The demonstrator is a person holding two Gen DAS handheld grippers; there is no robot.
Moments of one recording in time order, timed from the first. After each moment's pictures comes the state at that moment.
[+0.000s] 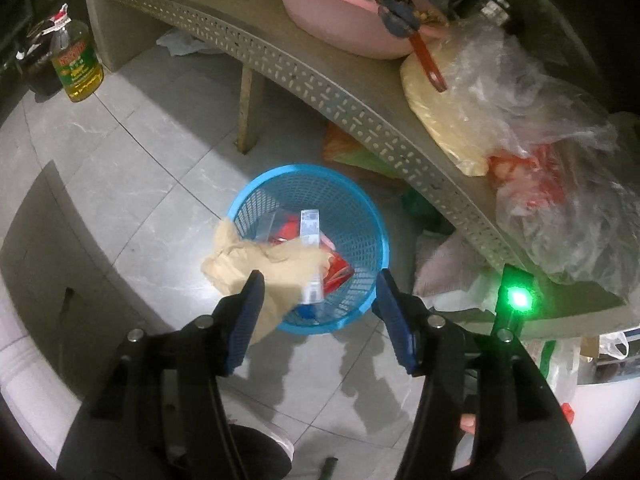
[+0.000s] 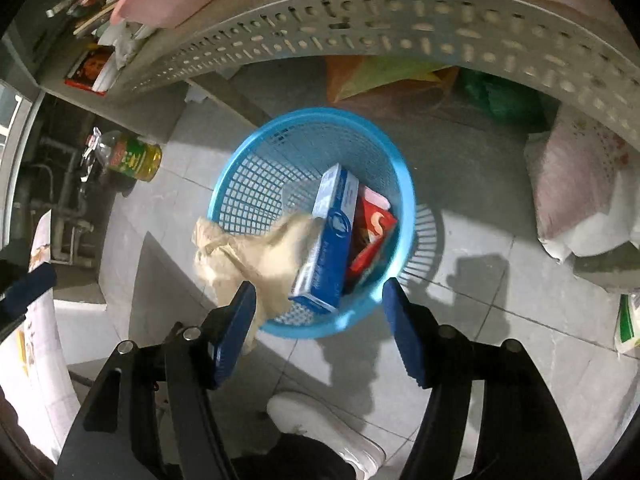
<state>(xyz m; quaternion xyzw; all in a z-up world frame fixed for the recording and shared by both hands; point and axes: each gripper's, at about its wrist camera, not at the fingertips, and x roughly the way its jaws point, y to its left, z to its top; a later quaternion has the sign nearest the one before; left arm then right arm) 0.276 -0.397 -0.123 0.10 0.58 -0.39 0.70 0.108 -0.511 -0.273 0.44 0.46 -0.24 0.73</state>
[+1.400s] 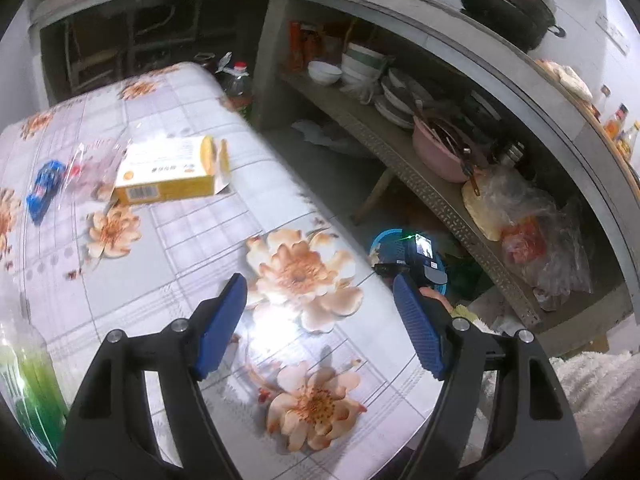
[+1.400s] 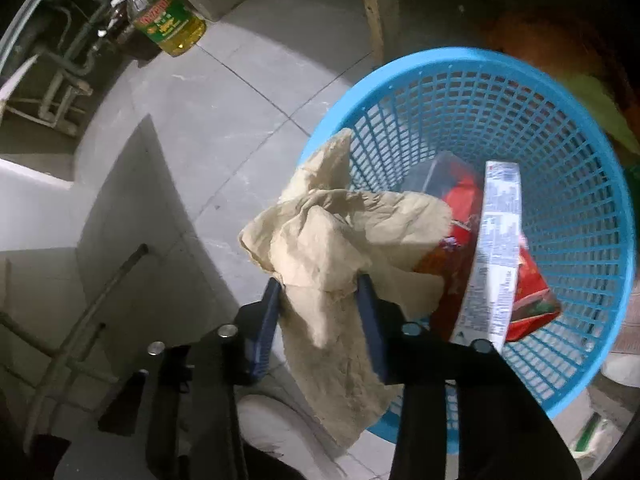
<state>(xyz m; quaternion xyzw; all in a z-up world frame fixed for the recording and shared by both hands) 0.204 -0.044 0.021 -0.03 0.46 -0.28 0.84 0.290 -0.426 -0.366 0.29 0.59 -0.11 0.75</state>
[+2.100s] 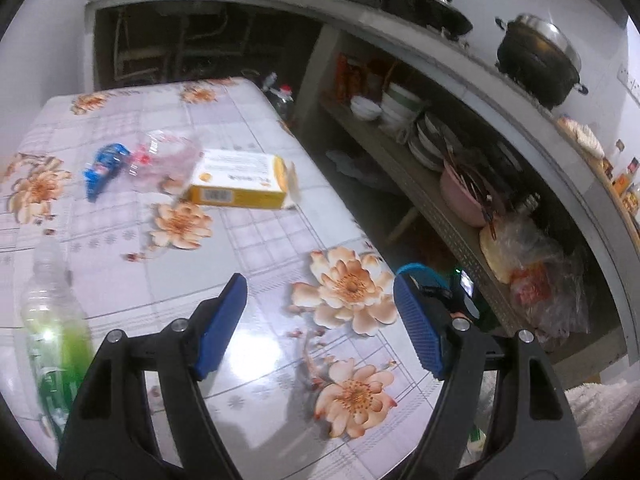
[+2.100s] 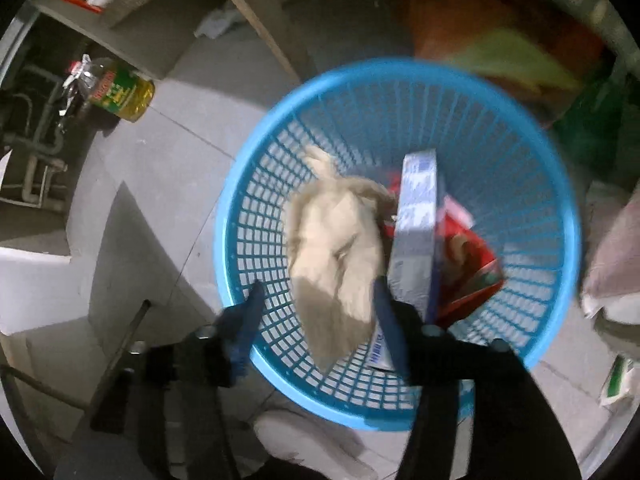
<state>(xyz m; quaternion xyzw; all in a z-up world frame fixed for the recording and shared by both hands) 0.192 0.025 0.041 -0.08 0.41 -0.22 0.88 0.239 -0.487 -0.334 0.35 0.55 -0.21 0.73</state>
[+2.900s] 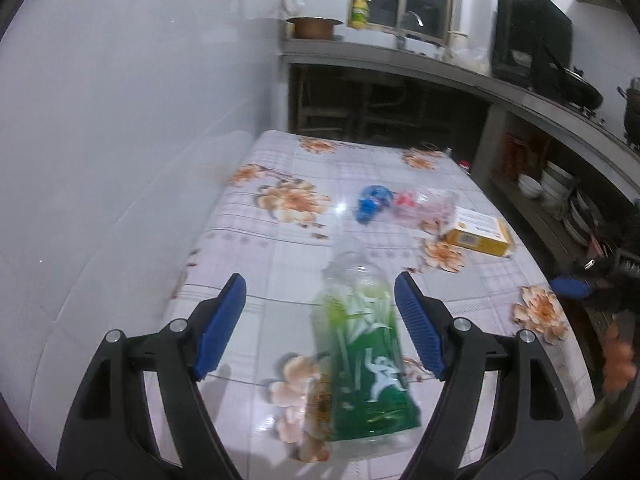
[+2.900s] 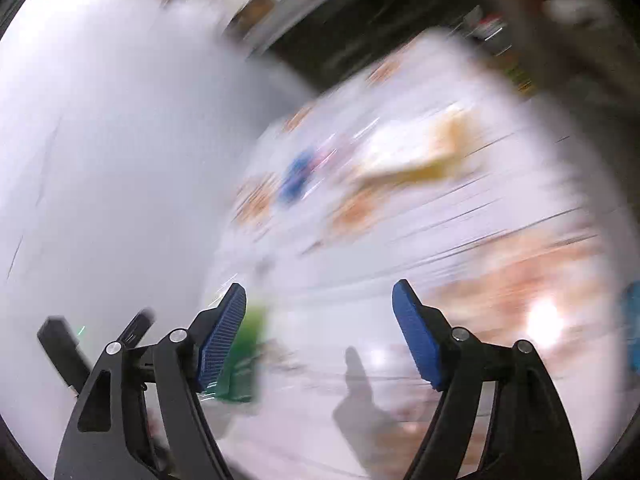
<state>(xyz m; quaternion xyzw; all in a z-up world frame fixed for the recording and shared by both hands) 0.113 0.205 0.055 -0.06 0.32 0.08 0.94 0.255 -0.080 -0.049 0.25 0.47 0.30 0.80</state>
